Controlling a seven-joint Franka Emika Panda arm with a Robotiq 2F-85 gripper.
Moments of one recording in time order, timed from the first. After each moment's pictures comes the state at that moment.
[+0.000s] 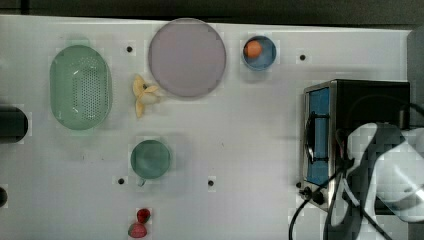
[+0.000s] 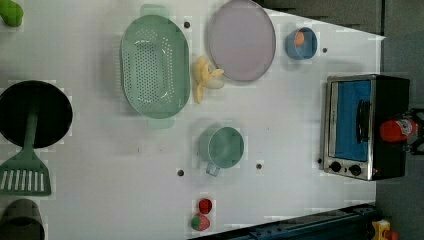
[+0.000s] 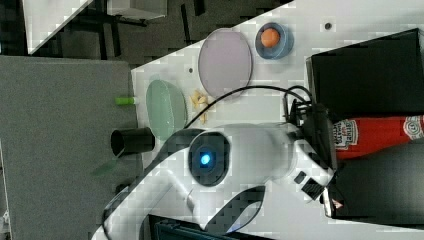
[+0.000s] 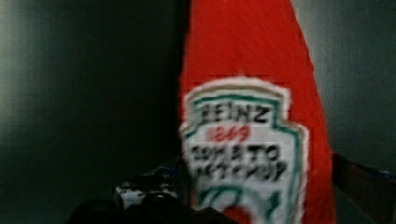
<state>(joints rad) -0.11 0.32 -0.61 -1.96 0.15 0.60 0.01</state>
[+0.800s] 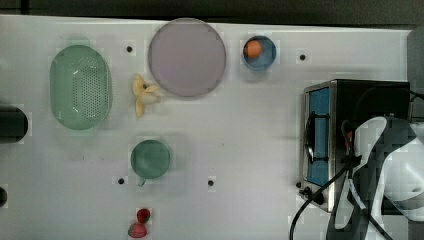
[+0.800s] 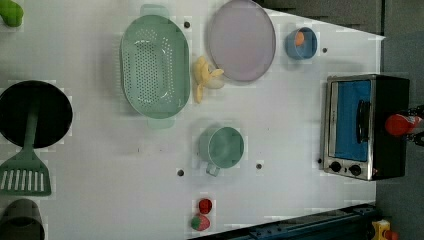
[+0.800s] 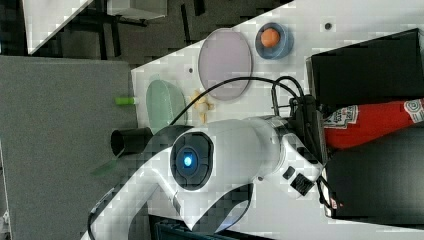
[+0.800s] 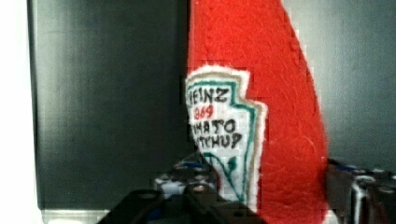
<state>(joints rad) -0.10 0.29 -0.62 -1.91 0.19 0.60 0.02</state>
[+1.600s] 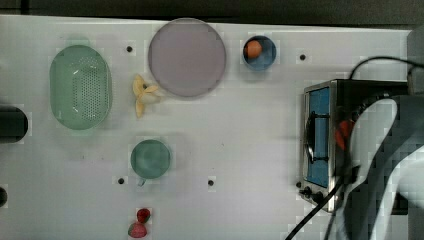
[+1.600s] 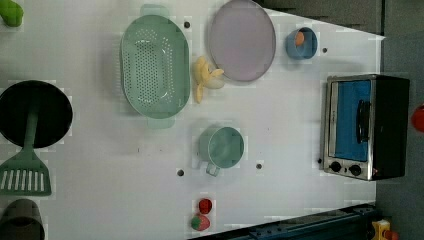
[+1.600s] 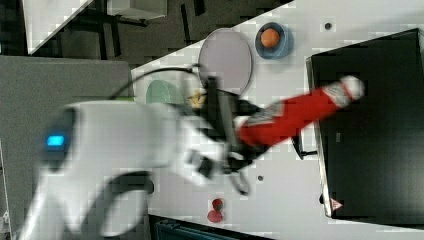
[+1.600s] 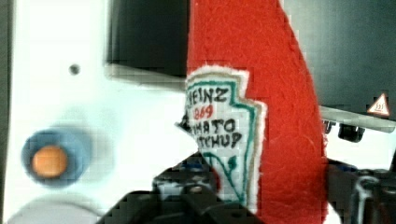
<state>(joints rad) -0.02 0.14 -0.54 -1.71 0.07 0.21 0.01</state>
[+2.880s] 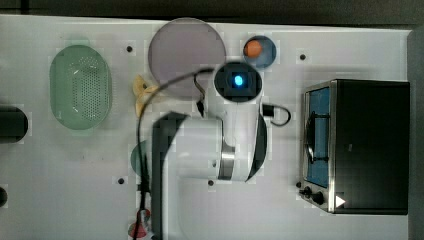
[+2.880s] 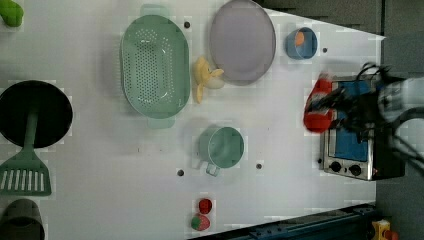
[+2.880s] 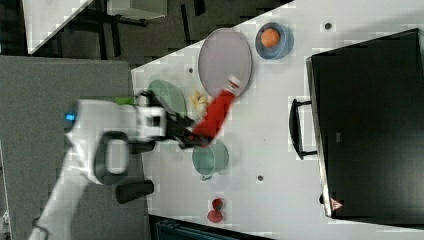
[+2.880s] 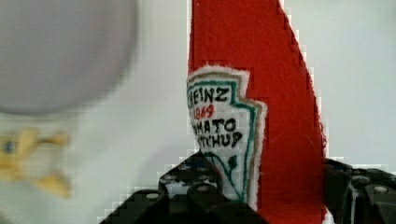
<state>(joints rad) 0.16 0.10 -0.19 -2.15 0.06 0.49 -0.05</state>
